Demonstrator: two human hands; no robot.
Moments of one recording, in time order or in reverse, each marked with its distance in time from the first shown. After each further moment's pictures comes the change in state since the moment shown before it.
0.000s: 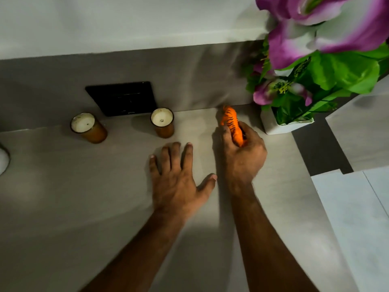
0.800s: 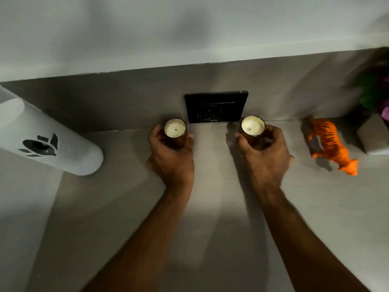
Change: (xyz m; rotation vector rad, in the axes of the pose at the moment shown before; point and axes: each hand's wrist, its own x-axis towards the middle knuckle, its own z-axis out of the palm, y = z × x) left_hand 0.075 -0.169 -0.027 -0.947 0.669 -0.648; right_hand -0.068 -0.083 0.098 0.094 -0.290 0.085
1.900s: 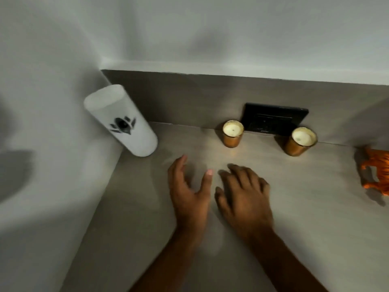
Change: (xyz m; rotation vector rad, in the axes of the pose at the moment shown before) left_hand -0.053 -0.024 -0.102 0.009 0.007 0.005; right_hand -0.104 0.011 0.026 -0.701 -0.686 -0.628
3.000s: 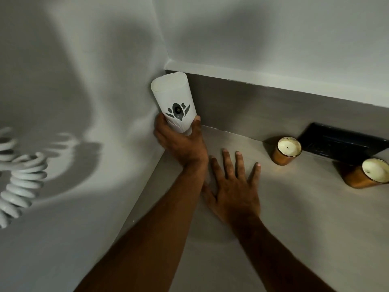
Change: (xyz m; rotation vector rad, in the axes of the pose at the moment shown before) left_hand 0.168 0.013 -0.021 -0.070 0.565 -0.014; right_hand 0.077 -0.088 0.055 -0.265 -0.166 -0.205
